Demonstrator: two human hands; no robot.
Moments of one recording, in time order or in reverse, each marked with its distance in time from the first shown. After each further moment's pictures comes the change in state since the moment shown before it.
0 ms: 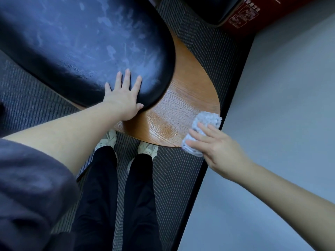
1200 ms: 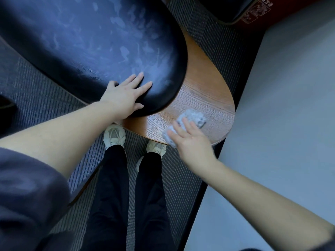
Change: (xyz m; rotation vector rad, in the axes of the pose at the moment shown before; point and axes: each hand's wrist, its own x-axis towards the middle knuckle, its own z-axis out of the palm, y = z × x) left_hand 0.000 -0.053 0.000 0.084 0.129 0.247; right_hand 0.077 -0.069 0.054 -0.102 0.091 0.145
